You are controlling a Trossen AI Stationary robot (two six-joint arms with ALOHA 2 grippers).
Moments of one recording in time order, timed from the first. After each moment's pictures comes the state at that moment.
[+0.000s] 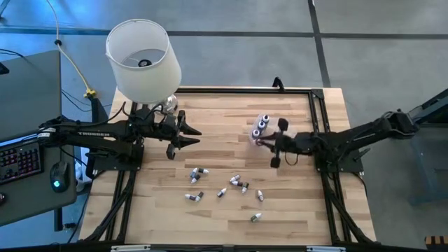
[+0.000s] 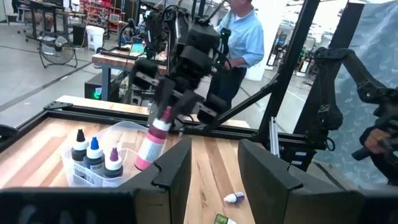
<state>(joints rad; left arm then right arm) 0.12 0.86 0.54 0.37 0.25 -0.19 0.15 0.99 0.44 0.29 0.41 -0.11</state>
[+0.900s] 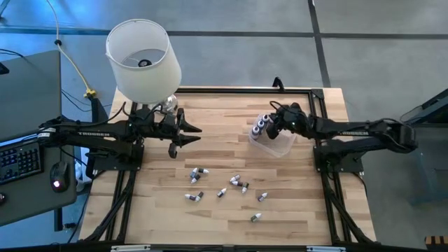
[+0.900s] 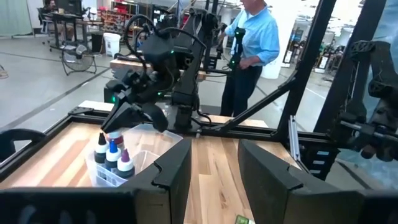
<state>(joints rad) 0.12 0.86 0.54 0.36 0.19 -0.13 -0.35 1.06 0.44 0.03 0.39 0.26</state>
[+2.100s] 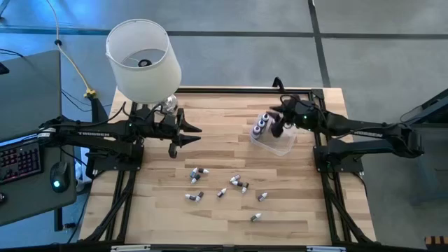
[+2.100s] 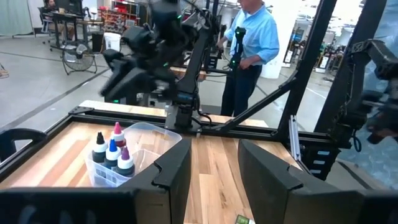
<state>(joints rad) 0.12 0.86 0.54 0.36 0.19 -0.13 -0.33 0.91 0.59 -0.09 0.24 0.10</state>
